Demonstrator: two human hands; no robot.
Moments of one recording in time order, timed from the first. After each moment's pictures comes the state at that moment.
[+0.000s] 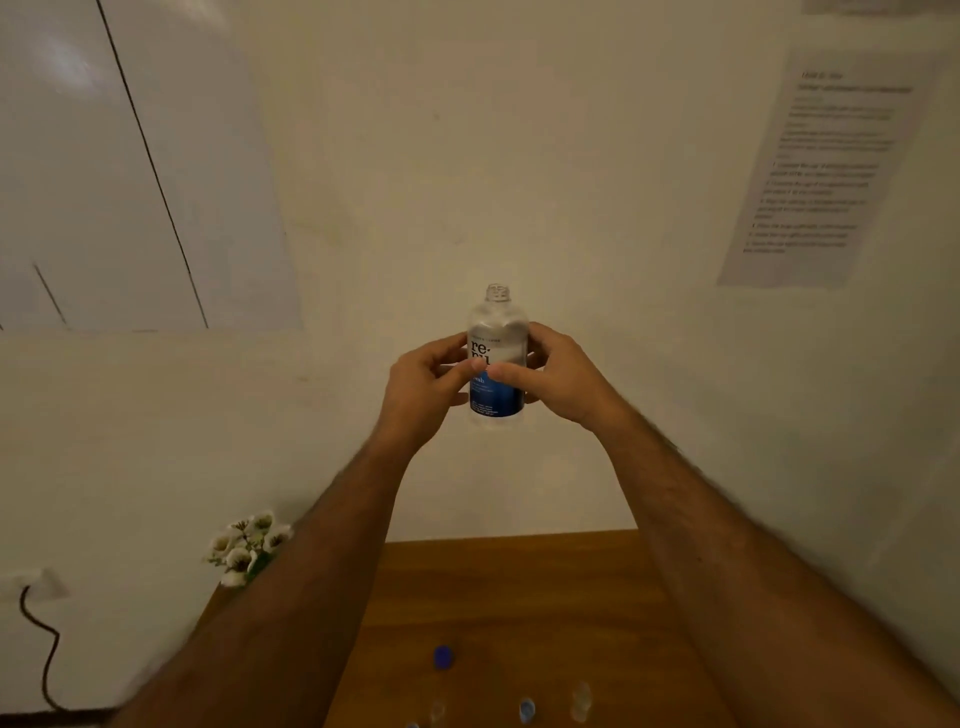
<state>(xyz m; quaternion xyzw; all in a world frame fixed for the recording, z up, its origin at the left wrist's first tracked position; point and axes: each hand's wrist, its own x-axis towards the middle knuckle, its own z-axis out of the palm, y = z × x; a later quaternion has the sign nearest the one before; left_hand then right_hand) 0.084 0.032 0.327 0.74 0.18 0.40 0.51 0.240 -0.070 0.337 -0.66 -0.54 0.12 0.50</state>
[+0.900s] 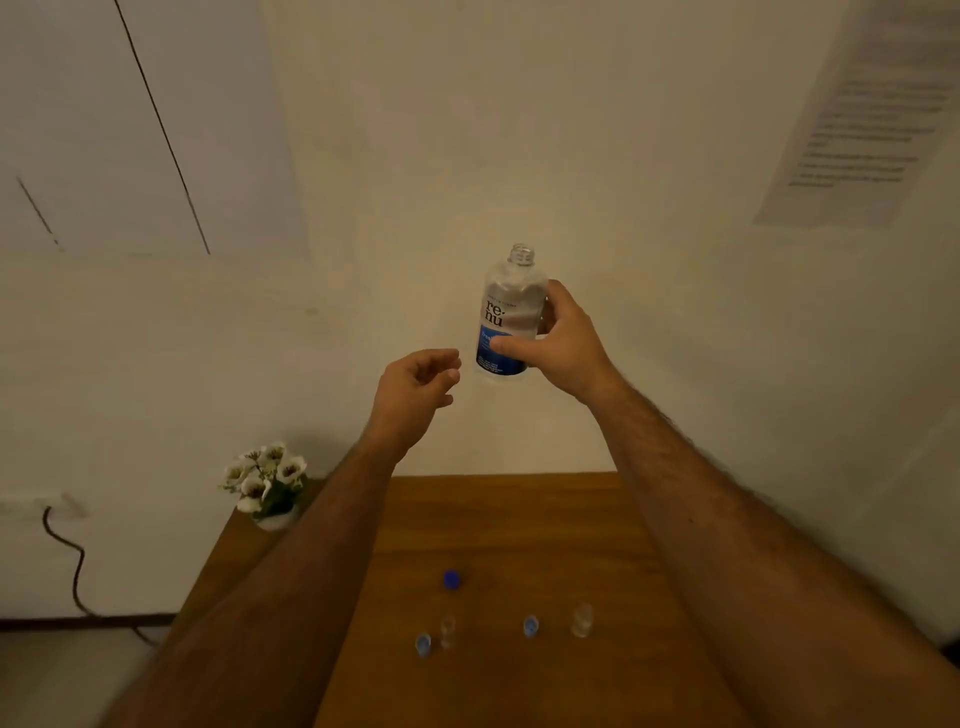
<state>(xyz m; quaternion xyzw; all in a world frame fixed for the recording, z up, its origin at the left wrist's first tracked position) 0.048 0.047 0.243 0.70 0.29 0.36 0.55 0.218 -0.058 0.291 -0.66 -0.49 0.12 0.56</state>
